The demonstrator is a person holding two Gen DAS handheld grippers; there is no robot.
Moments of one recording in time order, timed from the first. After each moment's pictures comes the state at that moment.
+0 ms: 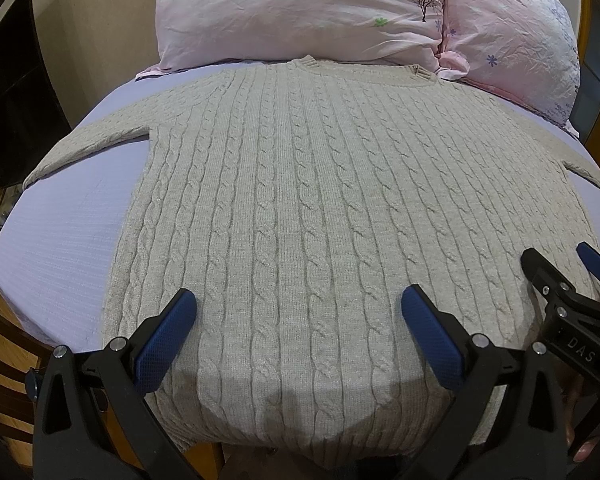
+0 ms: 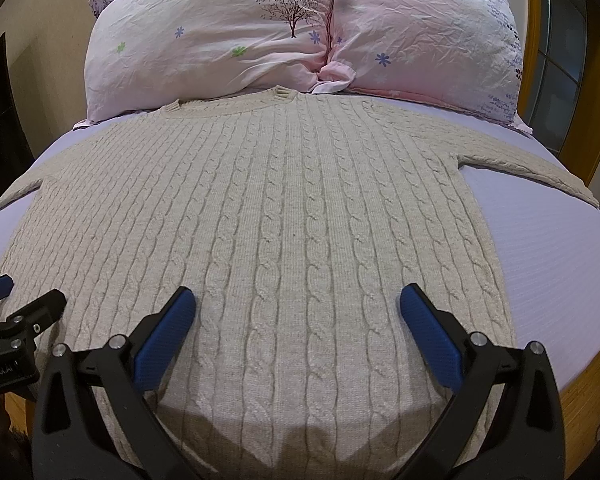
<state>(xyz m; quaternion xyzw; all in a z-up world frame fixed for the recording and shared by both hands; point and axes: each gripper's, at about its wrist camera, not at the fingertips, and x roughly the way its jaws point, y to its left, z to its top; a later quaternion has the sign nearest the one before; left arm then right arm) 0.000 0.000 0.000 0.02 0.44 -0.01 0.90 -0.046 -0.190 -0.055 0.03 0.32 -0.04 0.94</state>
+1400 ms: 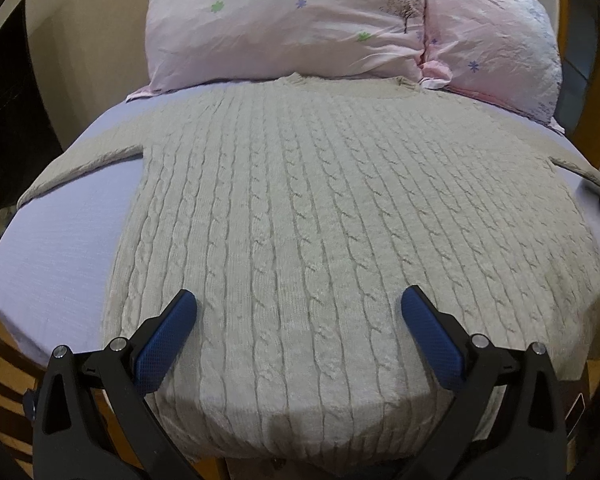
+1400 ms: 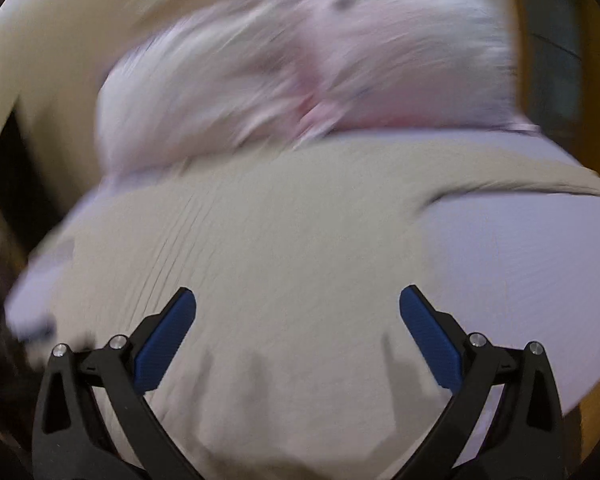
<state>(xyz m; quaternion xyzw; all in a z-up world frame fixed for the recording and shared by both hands) -0.007 0.003 0.003 0.03 0.41 -0.04 0.91 -0.060 -0.314 0.001 0.16 0.23 -0.03 0.96</state>
